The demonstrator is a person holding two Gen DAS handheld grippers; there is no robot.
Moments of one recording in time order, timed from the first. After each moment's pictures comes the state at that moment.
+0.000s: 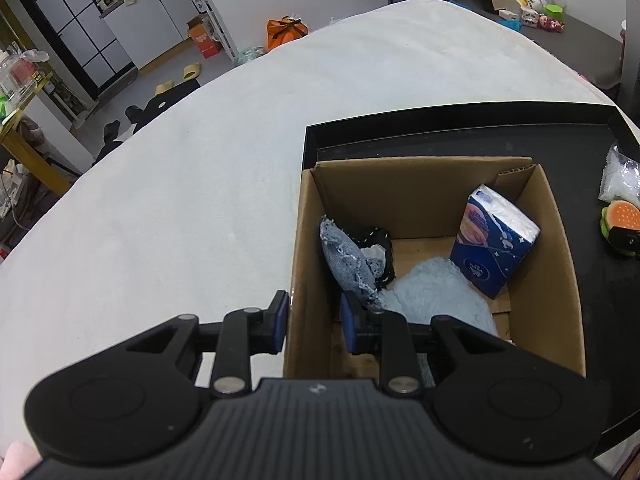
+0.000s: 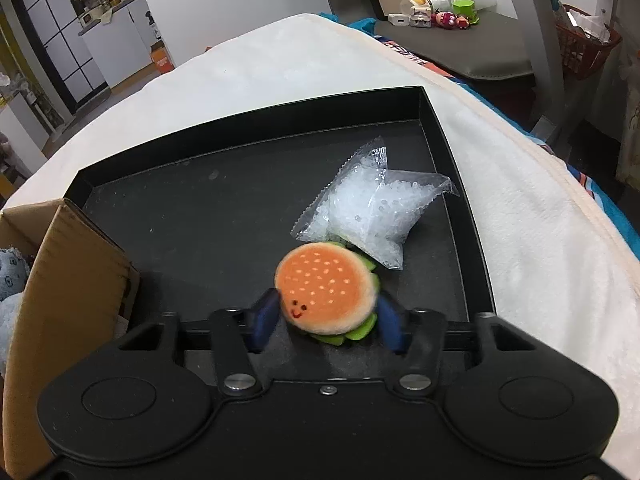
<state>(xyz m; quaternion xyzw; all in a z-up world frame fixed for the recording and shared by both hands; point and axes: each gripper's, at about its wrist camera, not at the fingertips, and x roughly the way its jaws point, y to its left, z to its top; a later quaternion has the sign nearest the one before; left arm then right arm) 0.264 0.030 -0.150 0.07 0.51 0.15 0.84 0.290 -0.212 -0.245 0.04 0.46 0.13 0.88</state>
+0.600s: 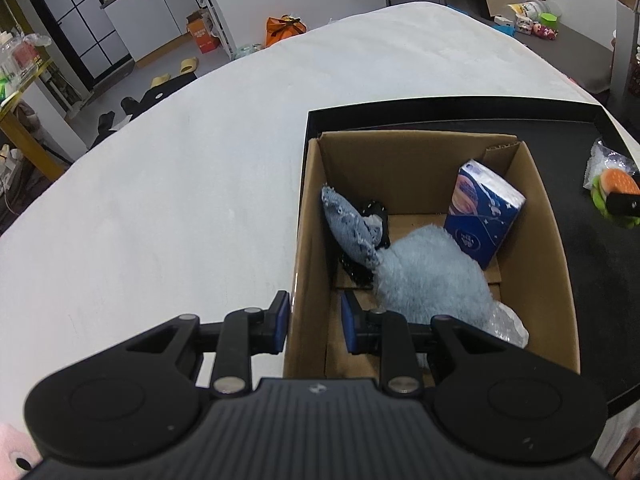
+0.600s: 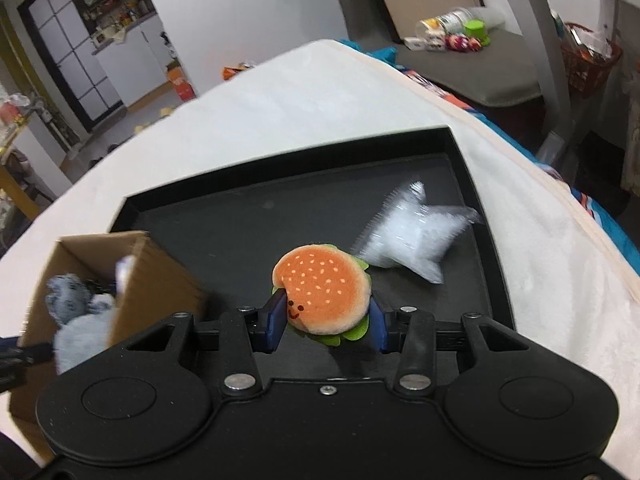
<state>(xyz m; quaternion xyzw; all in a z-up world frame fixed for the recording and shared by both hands) 0.236 0.037 -0.150 0.05 0.51 0.14 0.85 0.272 -0.194 -0.198 0.07 0.43 0.15 0.89</state>
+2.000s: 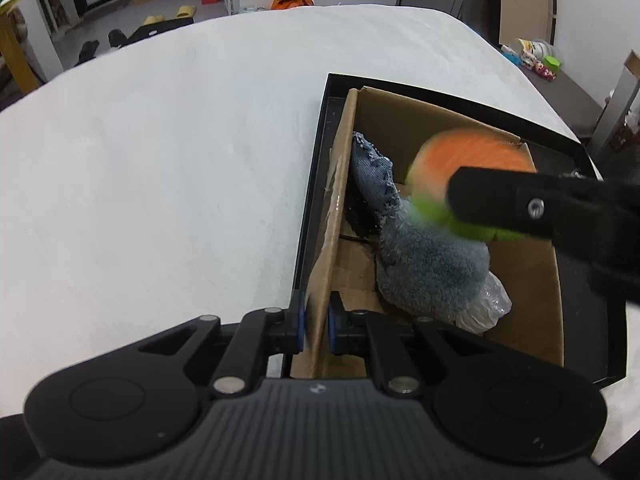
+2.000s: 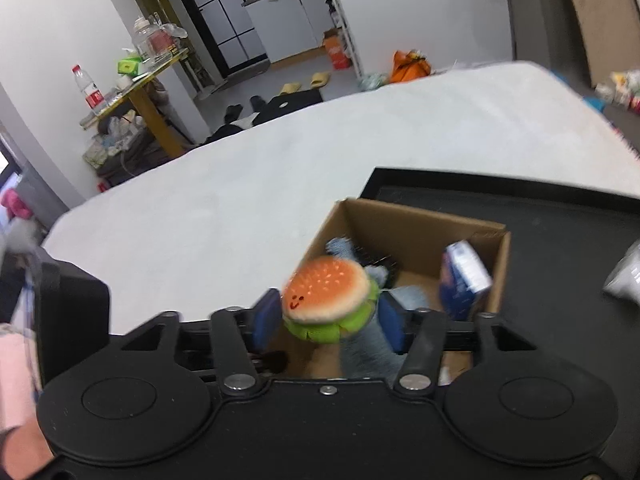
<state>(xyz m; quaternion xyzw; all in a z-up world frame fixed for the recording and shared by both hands) 0.193 0.086 -0.158 -0.10 0.51 0.11 0.85 0.209 -0.037 -0.127 0.02 0.43 0.34 0.83</state>
